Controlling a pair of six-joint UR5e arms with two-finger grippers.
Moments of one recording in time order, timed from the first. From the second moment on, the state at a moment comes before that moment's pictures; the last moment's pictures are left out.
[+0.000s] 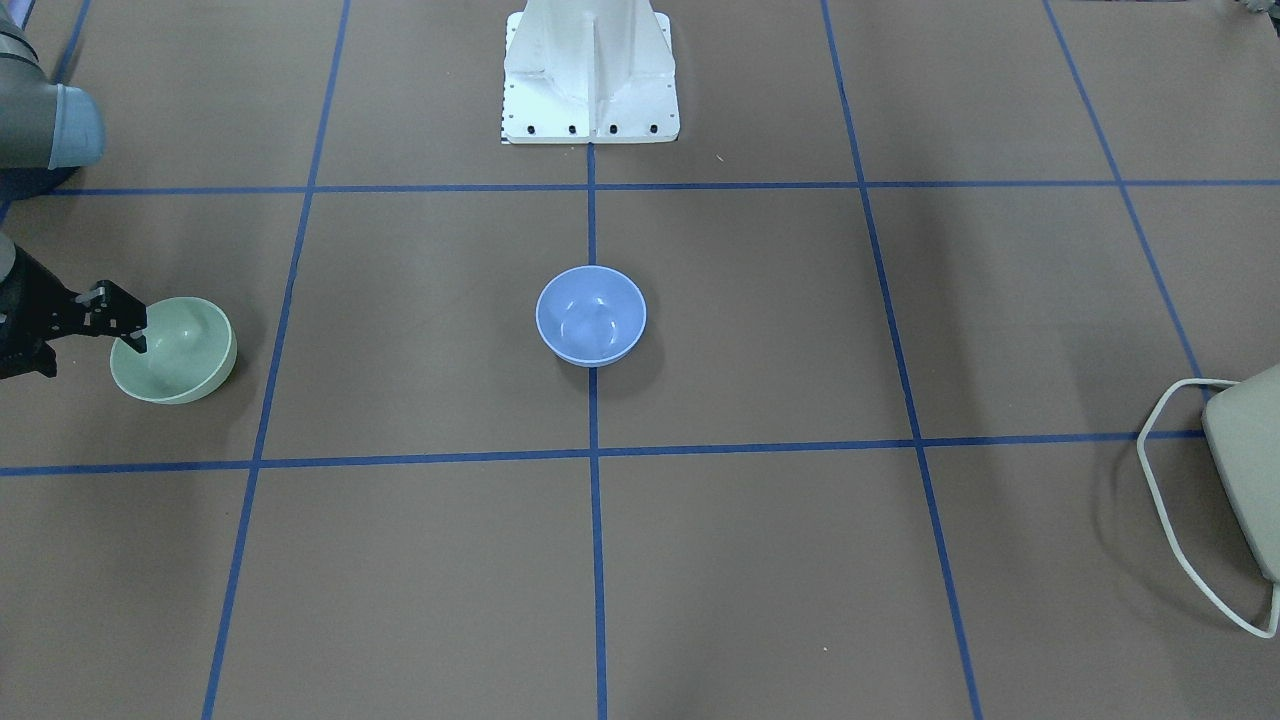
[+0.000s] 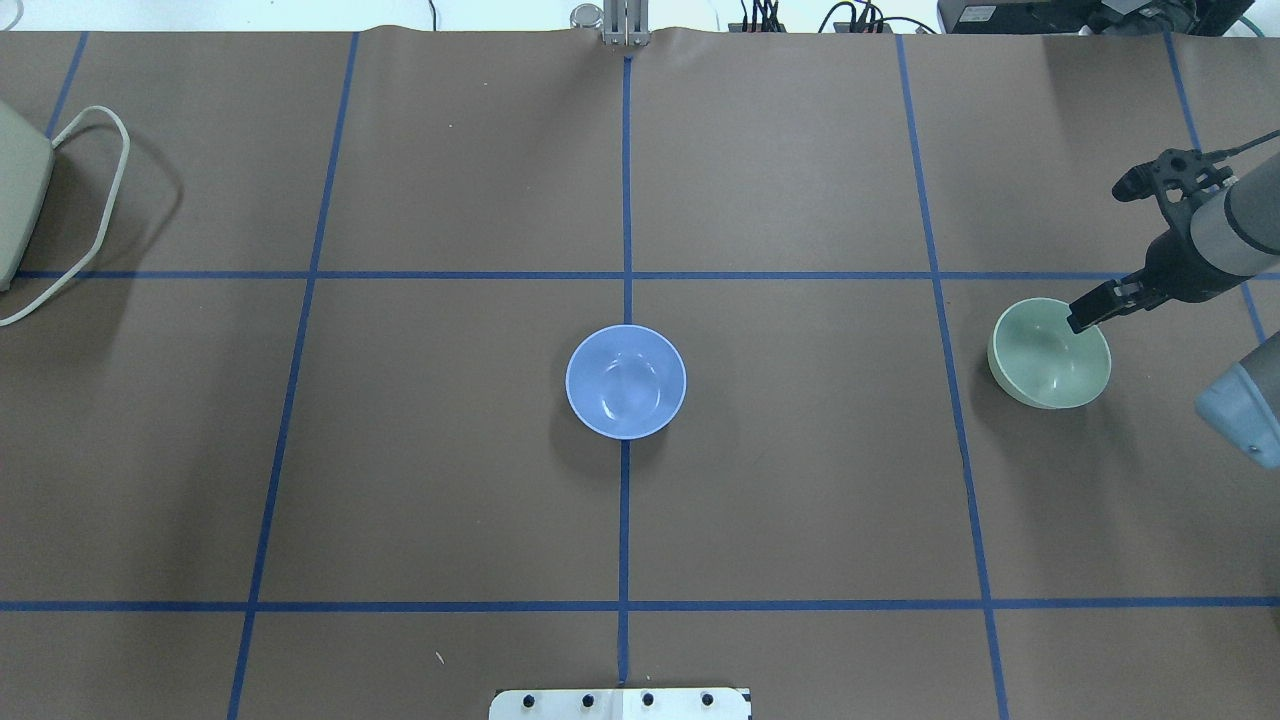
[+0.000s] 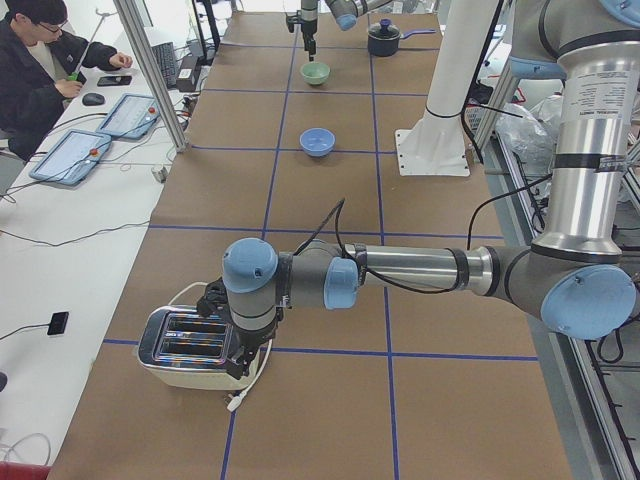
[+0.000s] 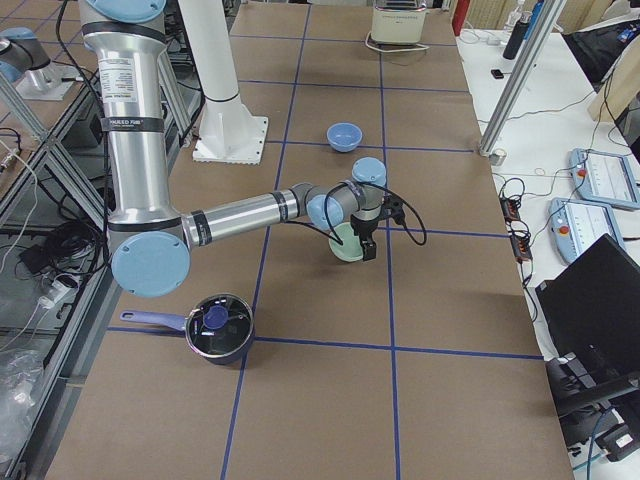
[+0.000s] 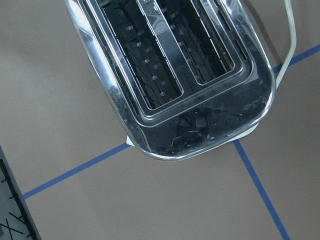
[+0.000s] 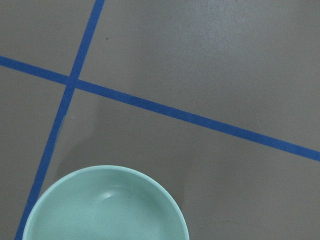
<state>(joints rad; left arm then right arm) -1.68 -1.61 -1.57 -1.58 -2.27 0.52 1.02 -1.51 1.72 -1.29 2.18 0.42</state>
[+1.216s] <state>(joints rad) -1.68 -1.61 -1.58 -1.58 -2.27 0.52 1.01 -1.48 1.65 -1.30 2.19 0.36</state>
